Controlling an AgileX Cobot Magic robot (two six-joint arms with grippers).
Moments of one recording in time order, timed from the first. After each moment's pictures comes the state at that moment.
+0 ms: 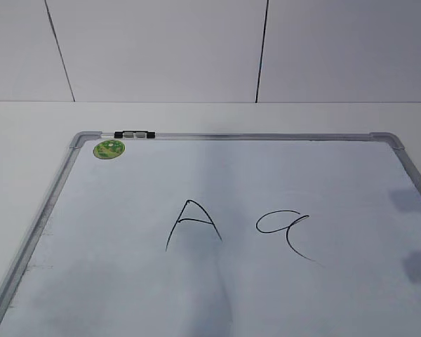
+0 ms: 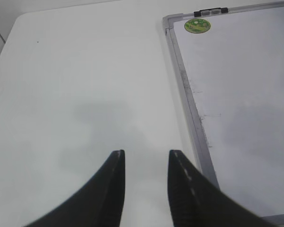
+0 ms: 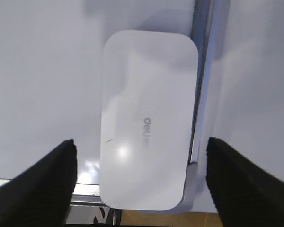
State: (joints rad) left arm -0.07 0.01 -0.50 0.00 1.11 0.04; right arm 0.04 1.08 -0.60 -0.07 1.01 -0.07
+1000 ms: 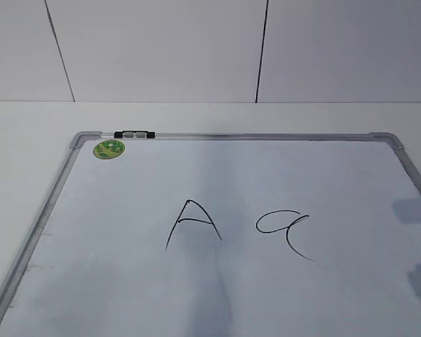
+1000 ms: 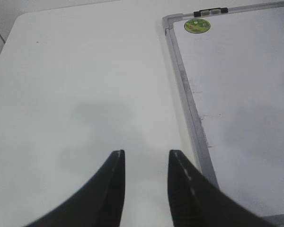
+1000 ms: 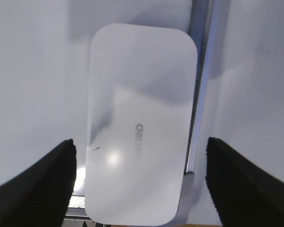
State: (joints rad) left arm -0.07 0.01 -0.50 0.00 1.11 0.04; right arm 0.04 1.11 -0.53 -0.10 0.92 -0.08
